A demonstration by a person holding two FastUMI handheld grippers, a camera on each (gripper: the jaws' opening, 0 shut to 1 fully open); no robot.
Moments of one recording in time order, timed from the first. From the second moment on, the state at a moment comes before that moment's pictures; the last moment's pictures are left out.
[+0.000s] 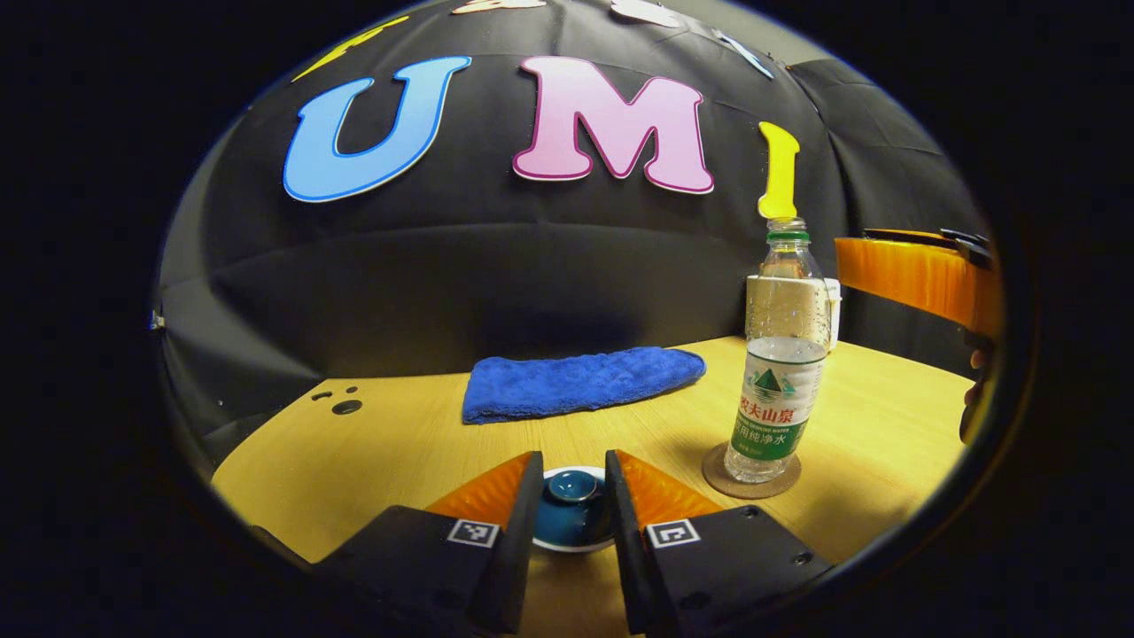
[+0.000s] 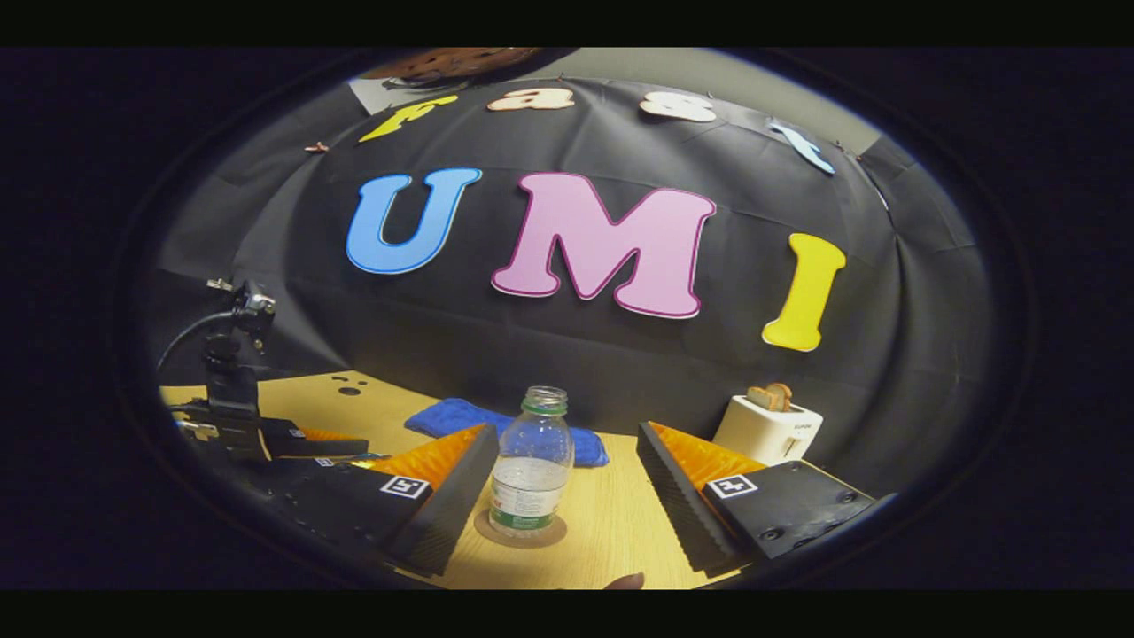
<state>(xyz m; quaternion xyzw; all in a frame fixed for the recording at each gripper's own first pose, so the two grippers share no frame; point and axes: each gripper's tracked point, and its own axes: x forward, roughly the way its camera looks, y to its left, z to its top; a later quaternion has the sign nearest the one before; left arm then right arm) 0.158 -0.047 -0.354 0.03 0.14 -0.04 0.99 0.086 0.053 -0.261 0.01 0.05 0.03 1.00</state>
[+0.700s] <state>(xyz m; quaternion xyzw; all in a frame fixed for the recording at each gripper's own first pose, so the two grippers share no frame) 0.159 -0.028 -0.295 0.02 0.07 -0.02 1.00 0.099 0.075 -0.310 0.04 0.09 0.05 0.99</state>
